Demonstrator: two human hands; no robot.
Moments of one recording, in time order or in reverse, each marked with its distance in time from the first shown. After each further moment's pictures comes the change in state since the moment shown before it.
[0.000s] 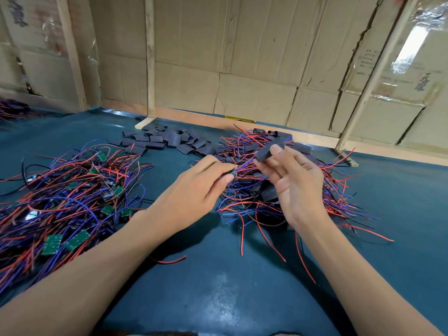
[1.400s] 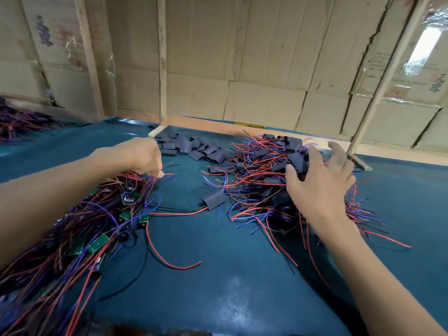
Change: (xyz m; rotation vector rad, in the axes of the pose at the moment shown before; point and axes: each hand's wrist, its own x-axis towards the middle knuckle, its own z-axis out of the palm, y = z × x) left_hand 0.044 -0.087 -0.109 0.523 -0.609 -0.761; right_hand 0.007 -0.009 -0.019 -1.704 0.308 -0.309
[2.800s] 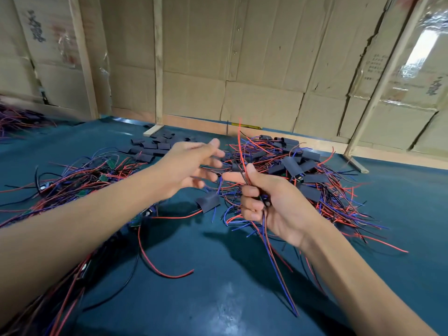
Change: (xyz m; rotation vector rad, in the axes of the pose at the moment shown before) left_hand -0.018 0.084 0.035 -1.416 -0.077 0.174; right_hand -0.024 -0.045 -0.011 1.526 -1.116 0.387
